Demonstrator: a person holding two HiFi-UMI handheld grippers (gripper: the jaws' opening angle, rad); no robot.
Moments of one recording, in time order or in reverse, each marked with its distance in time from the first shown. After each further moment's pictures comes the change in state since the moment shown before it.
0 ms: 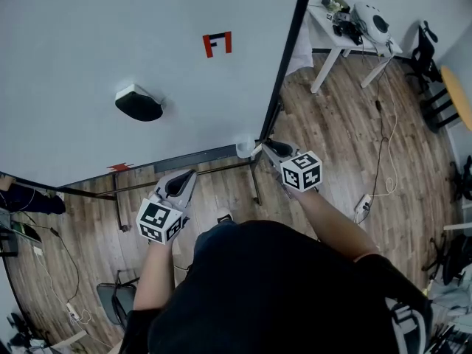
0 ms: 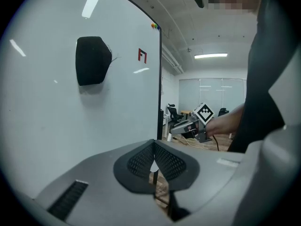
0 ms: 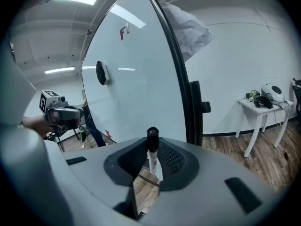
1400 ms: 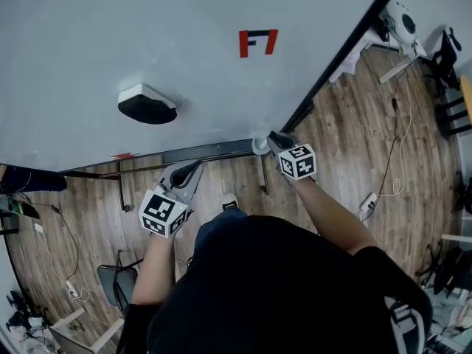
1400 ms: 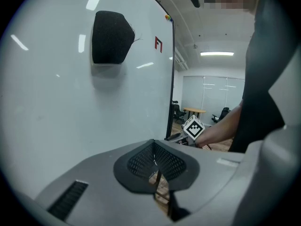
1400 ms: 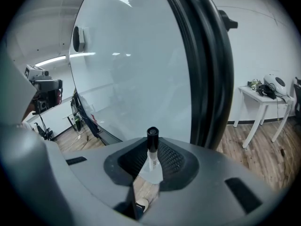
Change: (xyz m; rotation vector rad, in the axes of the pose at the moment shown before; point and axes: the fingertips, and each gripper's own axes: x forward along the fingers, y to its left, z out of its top) left arm 0.021 0.054 -0.019 -0.044 0.057 0.013; right arm 0.113 -0.043 -0.074 0.007 0.174 -0.036
